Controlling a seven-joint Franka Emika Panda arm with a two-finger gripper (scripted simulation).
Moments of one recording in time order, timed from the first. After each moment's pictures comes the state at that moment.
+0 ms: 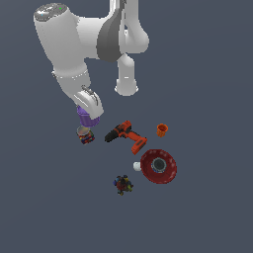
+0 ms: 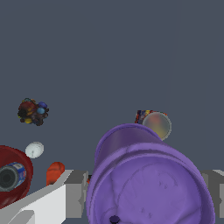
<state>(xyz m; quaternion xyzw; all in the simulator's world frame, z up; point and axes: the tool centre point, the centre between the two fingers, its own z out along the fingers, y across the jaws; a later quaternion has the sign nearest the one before) -0.047 -0.156 0.262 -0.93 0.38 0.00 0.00</state>
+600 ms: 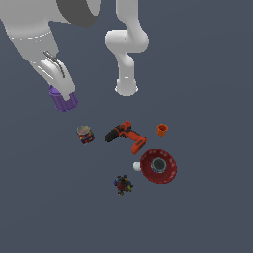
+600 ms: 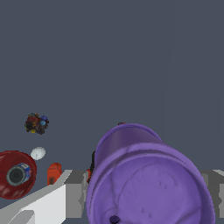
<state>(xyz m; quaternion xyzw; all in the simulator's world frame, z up) -0.049 -0.219 0.350 -0.93 0.38 0.00 0.00</state>
